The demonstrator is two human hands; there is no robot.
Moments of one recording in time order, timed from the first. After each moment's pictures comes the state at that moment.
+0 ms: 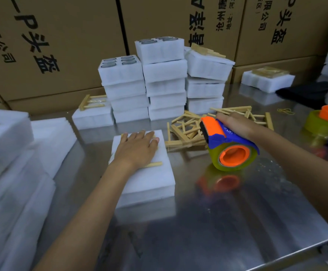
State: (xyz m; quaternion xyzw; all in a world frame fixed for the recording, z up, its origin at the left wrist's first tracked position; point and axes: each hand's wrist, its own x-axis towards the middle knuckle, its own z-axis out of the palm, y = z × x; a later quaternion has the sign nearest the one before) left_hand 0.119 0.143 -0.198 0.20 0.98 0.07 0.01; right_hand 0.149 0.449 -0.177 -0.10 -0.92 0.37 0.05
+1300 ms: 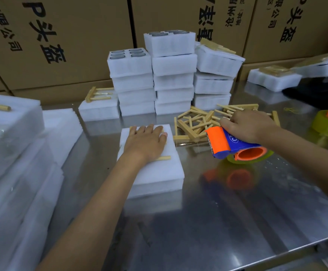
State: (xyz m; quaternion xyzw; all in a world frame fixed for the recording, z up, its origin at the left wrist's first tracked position) left_hand 0.119 0.140 -0.201 0.20 0.98 0.04 0.00; right_hand 0.169 0.430 -0.170 -0.02 -0.99 -0.02 0.12
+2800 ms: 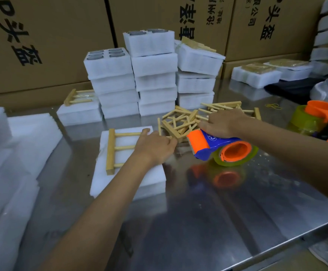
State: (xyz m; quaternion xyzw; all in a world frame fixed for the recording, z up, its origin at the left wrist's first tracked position) left_hand 0.129 0.208 -0.201 0.31 0.95 -0.04 0.01; right_hand 0.144 0.436 -0.172 -0.01 -1.00 -0.07 0.00
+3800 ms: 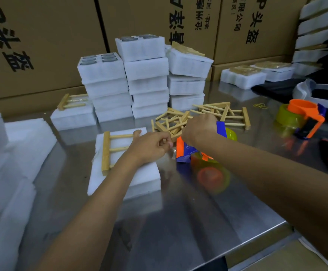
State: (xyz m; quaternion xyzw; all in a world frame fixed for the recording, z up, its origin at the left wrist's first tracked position) left_hand 0.119 0.196 -0.210 0.35 0.92 0.20 -0.02; right_hand 0.153 0.359 -0.176 -0.14 -0.96 -0.24 0.01
